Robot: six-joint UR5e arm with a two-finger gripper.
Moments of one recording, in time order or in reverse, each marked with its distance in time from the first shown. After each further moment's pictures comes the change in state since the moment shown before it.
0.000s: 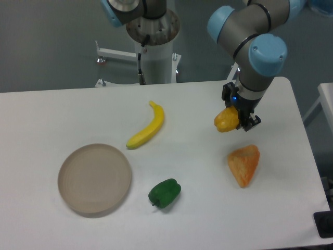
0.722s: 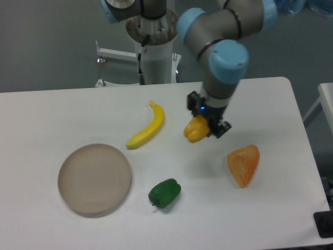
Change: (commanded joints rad) arm -0.029 0.017 -0.014 -0.028 -0.032 -0.120
